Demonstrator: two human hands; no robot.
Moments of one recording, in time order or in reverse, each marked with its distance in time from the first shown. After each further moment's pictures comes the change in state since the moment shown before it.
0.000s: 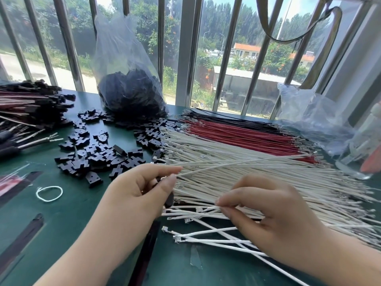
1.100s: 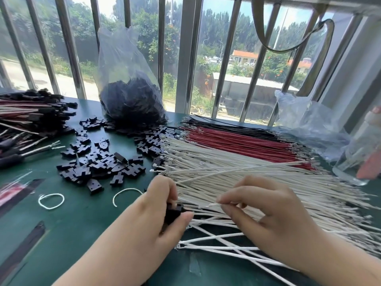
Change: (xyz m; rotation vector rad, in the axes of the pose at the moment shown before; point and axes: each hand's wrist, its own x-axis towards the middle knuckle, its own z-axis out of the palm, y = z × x) left_hand -0.013 -0.012 -0.001 0.591 -0.133 0.318; right_hand 0.003 0.005 -0.001 0.020 0.047 0.025
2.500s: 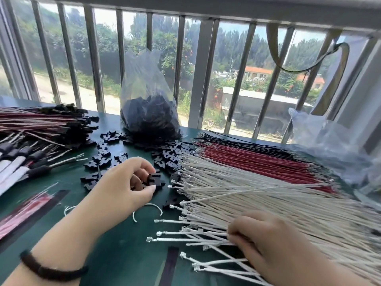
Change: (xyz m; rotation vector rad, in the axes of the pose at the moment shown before) left_hand 0.046 -0.060 -0.059 -0.019 0.144 -0.176; right_hand 0.005 -0.006 0.016 -0.201 -0.354 0.122
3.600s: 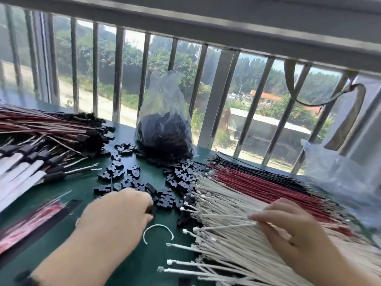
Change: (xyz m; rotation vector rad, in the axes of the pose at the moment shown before) left_hand -0.001 0.000 -0.006 0.748 -0.125 -0.143; right_hand 0.039 0.044 -0.021 -0.046 0.290 -0.147
